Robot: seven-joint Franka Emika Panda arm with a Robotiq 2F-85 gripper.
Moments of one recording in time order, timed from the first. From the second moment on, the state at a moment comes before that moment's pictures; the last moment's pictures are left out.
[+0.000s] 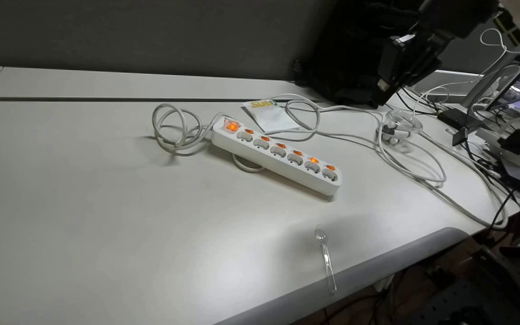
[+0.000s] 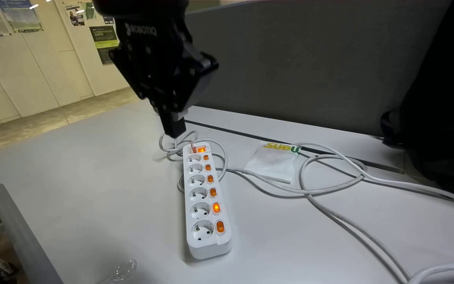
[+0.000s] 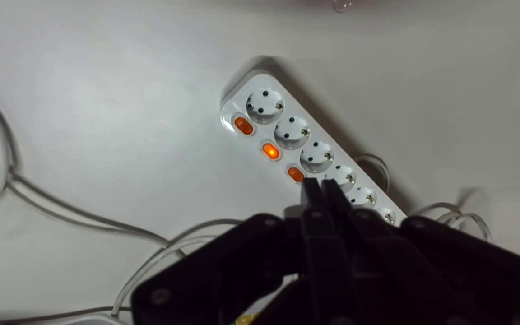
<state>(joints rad) -0.02 -0.22 -0.28 -2.61 0.17 2.46 -0.46</state>
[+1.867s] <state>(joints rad) 0.02 0.18 -0.25 -2.57 0.05 2.92 0.33</state>
